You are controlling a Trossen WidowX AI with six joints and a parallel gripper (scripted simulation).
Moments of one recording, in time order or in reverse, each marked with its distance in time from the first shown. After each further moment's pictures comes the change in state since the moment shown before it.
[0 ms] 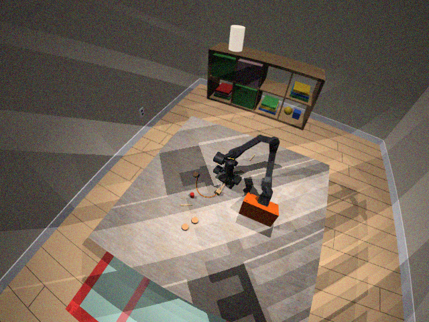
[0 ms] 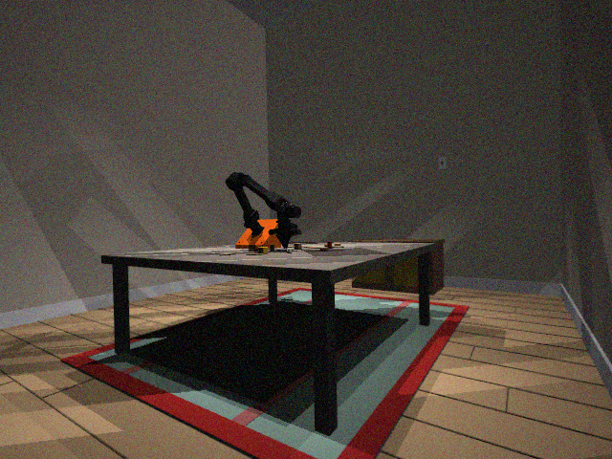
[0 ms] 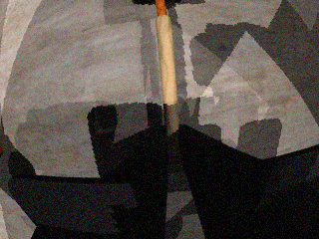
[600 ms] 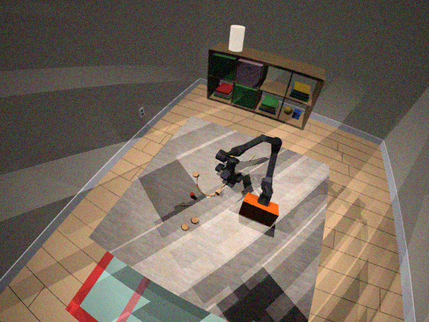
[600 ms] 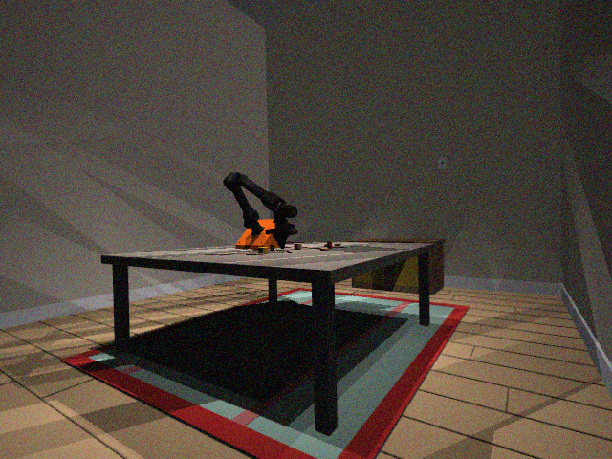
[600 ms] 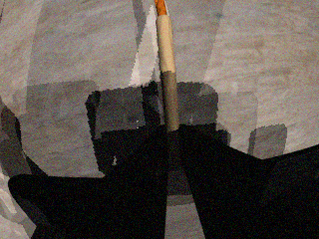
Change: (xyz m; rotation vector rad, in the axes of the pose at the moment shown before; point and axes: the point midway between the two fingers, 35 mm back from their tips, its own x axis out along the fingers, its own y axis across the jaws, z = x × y) arm -0.003 0.001 -0.021 0.008 0.003 0.000
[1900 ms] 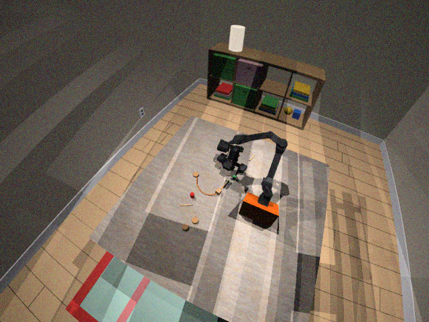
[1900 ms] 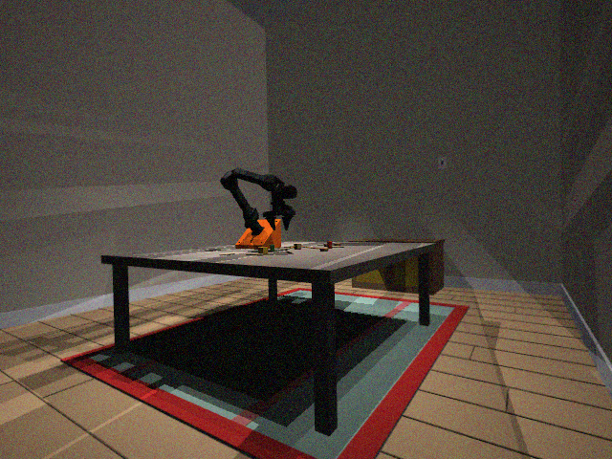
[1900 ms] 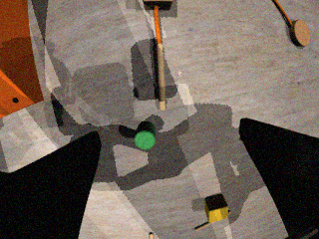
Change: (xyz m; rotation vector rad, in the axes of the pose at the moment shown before) arm -0.092 0.003 -0.002 -0.014 -0.006 -0.007
